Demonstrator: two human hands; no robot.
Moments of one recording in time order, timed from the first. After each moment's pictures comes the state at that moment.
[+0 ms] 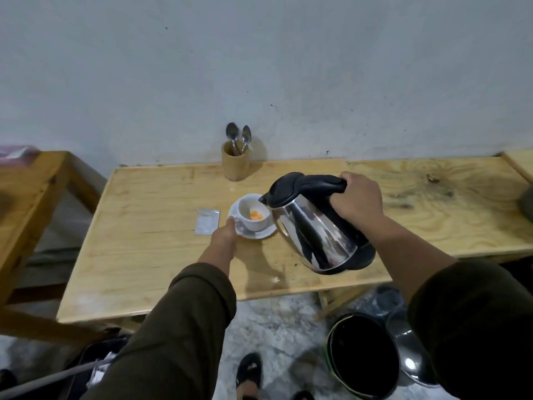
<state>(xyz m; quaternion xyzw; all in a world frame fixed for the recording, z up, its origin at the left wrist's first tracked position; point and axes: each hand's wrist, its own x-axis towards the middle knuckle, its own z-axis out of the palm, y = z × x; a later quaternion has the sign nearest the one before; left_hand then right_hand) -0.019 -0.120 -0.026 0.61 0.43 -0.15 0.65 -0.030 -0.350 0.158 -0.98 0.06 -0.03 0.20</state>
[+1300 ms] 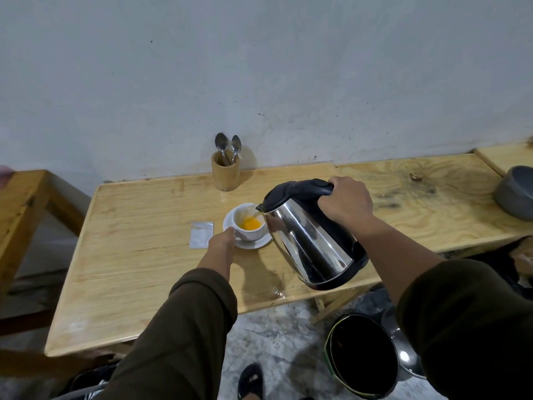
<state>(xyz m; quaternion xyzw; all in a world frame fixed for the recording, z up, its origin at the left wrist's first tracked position) 0.010 -0.117 -0.043 0.57 0.44 -0.16 0.67 -0.026 -0.331 0.164 -0.97 0.11 0.01 0.21</state>
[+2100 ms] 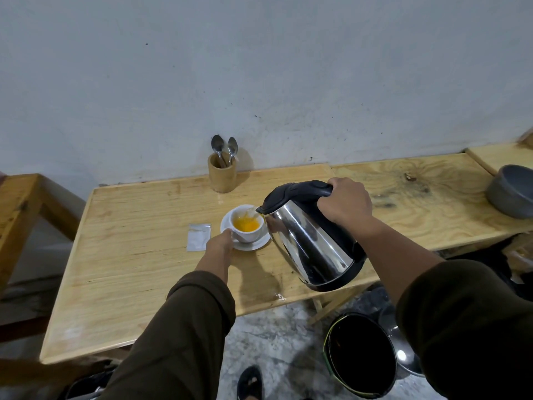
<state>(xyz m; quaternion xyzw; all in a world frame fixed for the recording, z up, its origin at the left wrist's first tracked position) 0.005 -0.119 -0.030 0.57 0.44 -0.16 0.67 -0.030 -0.332 0.167 -0.97 0.12 0.00 0.20</state>
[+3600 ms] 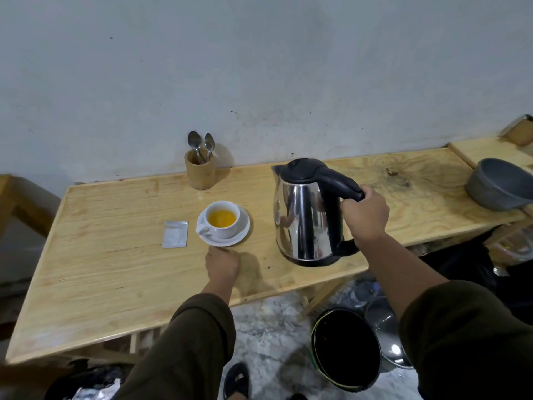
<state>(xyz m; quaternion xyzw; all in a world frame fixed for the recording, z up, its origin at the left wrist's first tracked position) -0.054 -0.183 -0.025 0.85 0.31 -0.14 0.40 -0.060 -0.409 0.143 -0.85 0.27 -0.12 0.44</state>
